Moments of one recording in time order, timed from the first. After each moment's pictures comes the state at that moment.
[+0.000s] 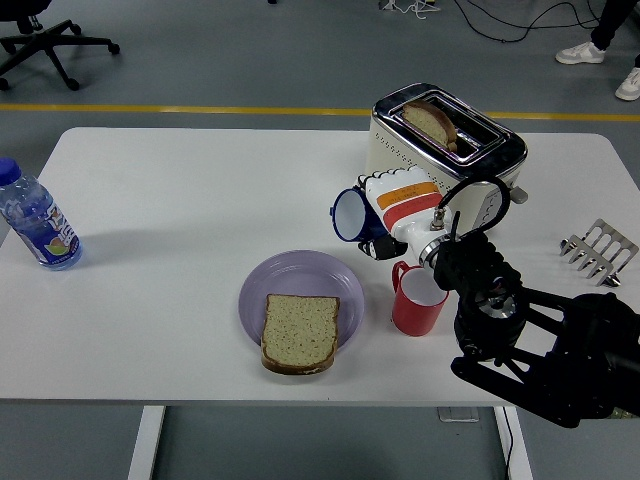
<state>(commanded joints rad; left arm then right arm) -0.10 0.01 -0.51 -0.18 0.83 0.00 0.19 0.87 -0.23 0.33 1.39 -2.13 -0.19 -0.65</state>
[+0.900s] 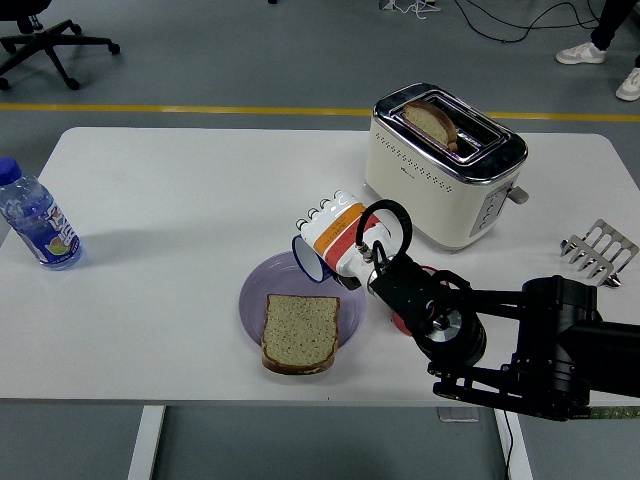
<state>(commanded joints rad) -0.10 0.02 -0.49 -0.18 0.81 0.00 0.18 1.06 -0.17 0.06 1.41 -2.23 -0.01 -0.65</state>
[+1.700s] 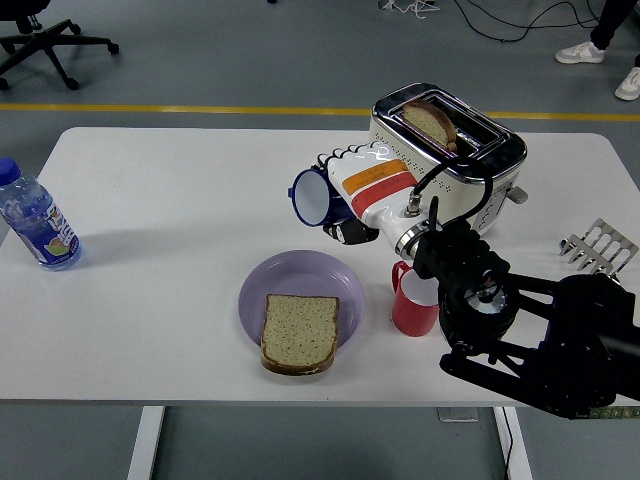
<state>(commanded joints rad) -0.10 0.01 -0.51 -0.18 0.82 0.00 0.18 0.90 -0.25 0.41 1.52 -2.04 -0.27 -0.65</state>
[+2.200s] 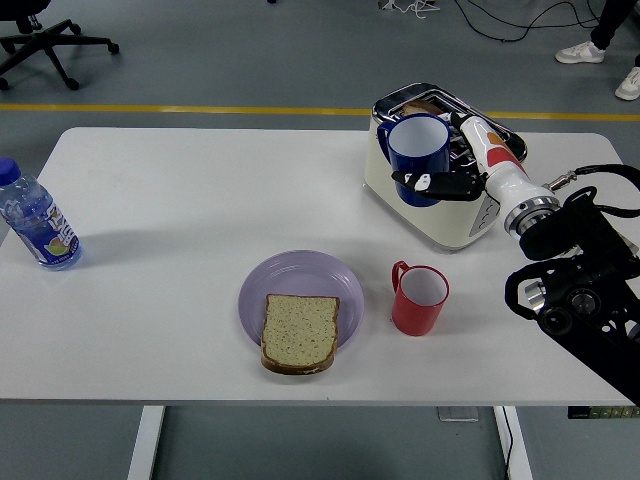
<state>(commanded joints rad) -0.10 0.01 -0.52 -0.18 0.83 0.00 0.18 0.59 -0.38 0.89 1.71 -1.43 -0.40 -0.65</state>
